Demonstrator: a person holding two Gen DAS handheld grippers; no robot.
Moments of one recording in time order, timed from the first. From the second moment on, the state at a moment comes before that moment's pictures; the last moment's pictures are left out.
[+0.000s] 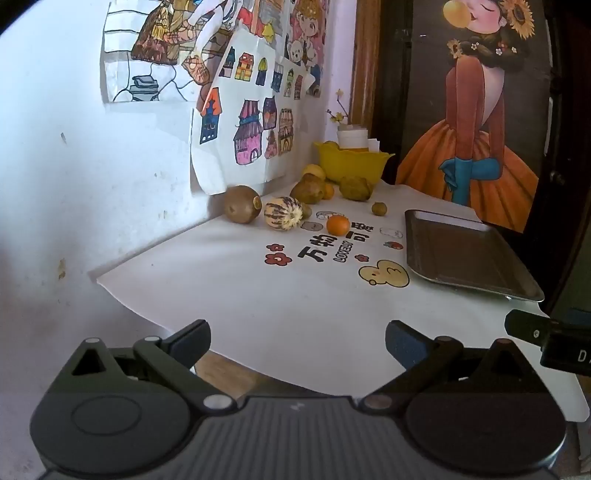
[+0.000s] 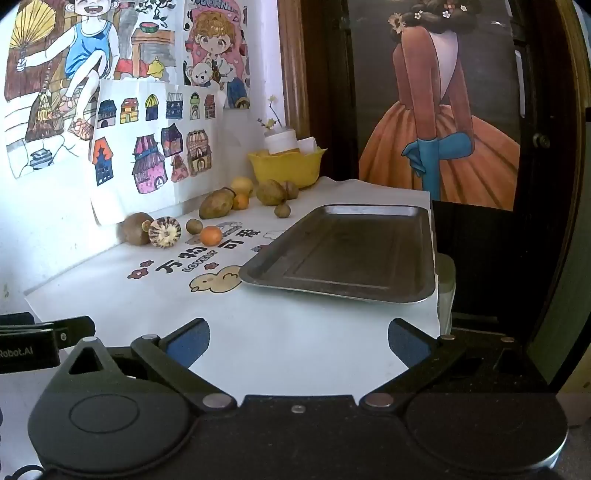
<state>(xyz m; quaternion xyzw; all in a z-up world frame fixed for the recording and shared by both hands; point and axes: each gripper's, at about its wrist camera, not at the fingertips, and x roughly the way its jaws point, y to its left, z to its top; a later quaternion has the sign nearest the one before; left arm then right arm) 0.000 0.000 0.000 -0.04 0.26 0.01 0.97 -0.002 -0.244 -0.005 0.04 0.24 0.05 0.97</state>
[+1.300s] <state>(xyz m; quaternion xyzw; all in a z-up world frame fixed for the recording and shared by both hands) 0.001 -0.001 -0.007 -0.04 0.26 0.01 0.96 -0.002 -0.242 -0.007 0.04 0.25 0.05 0.97</state>
